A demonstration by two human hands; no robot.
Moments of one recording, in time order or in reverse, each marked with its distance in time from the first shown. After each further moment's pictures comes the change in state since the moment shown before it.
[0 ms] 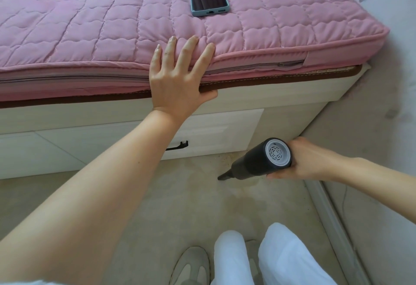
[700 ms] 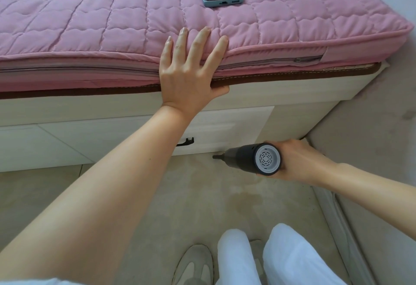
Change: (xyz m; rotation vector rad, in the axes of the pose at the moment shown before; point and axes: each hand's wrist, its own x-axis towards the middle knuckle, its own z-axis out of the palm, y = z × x) left_hand -0.004 0.001 0.005 0.008 0.024 -0.010; right_hand 0.016 -0.029 0.019 -0.124 0.072 -0.065
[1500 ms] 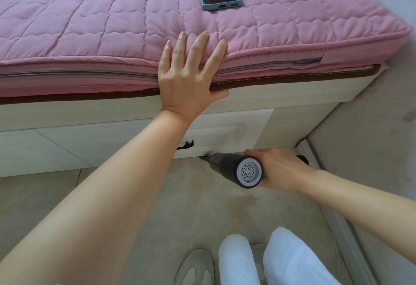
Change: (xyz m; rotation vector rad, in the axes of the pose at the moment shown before) left_hand -0.002 0.001 0.002 0.014 0.027 -0.003; right_hand 0.017 -0.016 0.023 -0.069 -0.027 -0.097
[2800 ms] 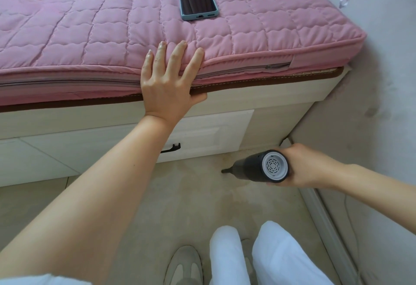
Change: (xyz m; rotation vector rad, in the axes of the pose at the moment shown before) left_hand -0.001 -0.002 -0.002 0.025 -0.025 0.024; right_hand -0.061 0.041 -0.033 0.083 0.032 0.103
